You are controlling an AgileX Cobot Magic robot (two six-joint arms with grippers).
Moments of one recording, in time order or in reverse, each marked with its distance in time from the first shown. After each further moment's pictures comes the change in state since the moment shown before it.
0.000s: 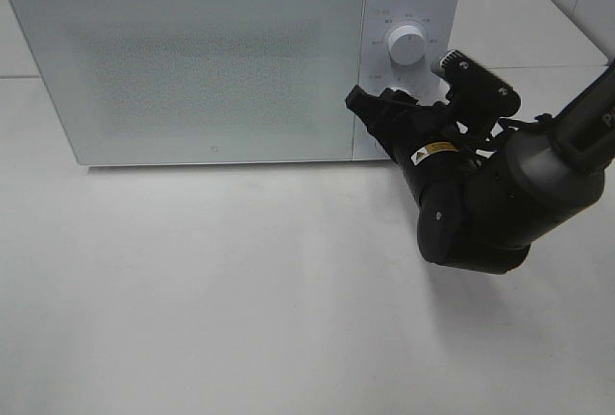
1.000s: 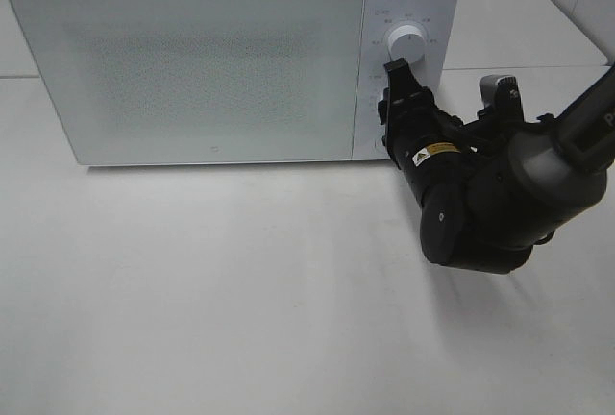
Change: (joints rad) left arm 0.000 0.000 0.000 0.000 0.000 0.000; right arm -0.006 0.000 0.003 -0.022 0.003 0.640
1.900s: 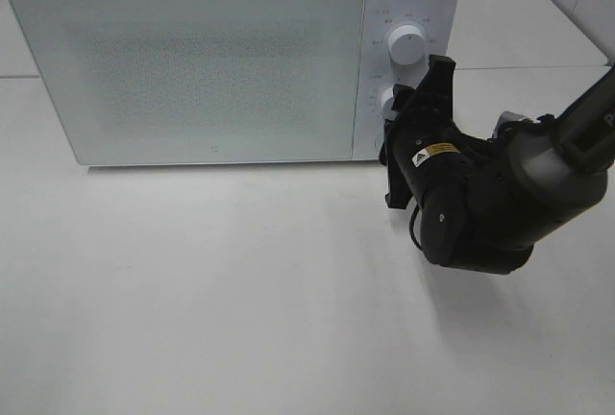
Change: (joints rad) left arm 0.000 0.000 0.000 0.000 0.000 0.000; right arm 0.000 0.000 0.002 -0.006 0.001 0.534
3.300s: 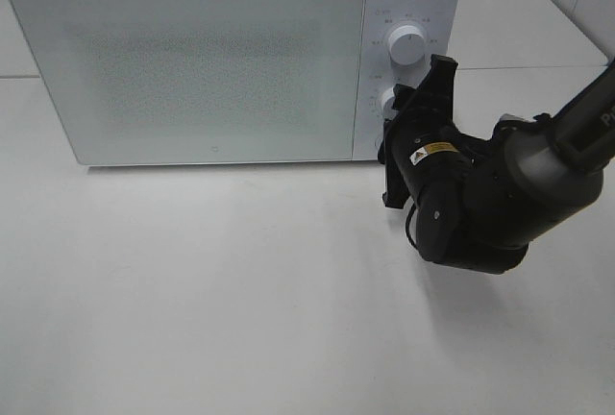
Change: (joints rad) left arm 0.000 0.000 0.000 0.000 0.000 0.000; right arm 0.007 0.000 -0.009 0.041 0.005 0.003
